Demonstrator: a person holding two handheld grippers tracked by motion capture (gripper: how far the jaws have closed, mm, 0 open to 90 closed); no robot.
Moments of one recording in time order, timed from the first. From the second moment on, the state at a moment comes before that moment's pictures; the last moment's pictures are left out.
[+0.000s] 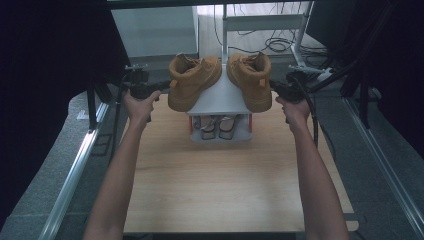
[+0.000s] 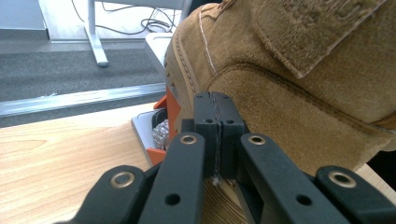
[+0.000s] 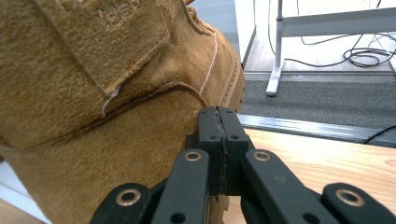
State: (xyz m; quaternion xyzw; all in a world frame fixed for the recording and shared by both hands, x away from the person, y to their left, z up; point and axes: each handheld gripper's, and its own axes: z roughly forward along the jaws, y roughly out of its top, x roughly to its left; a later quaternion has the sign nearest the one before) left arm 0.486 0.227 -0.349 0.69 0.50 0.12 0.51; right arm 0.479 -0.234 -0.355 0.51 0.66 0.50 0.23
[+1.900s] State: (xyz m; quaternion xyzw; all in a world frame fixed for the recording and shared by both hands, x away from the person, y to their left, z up) left arm 0.486 0.168 -0.351 0.66 0.47 0.06 0.58; right arm 0.502 -0.191 -0.366 0.52 0.67 0.48 0.24
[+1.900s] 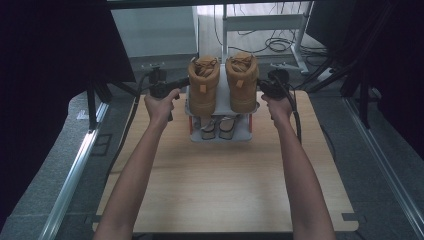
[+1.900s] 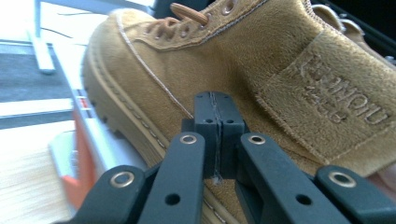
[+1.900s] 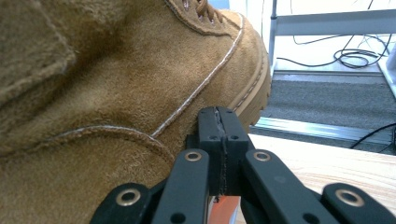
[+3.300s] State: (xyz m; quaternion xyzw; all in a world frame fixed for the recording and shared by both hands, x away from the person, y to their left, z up) left arm 0.509 0.169 -0.374 0.70 0.50 0.10 0.50; right arm 0.526 -0.178 -0.383 0.54 0.67 0.46 0.23
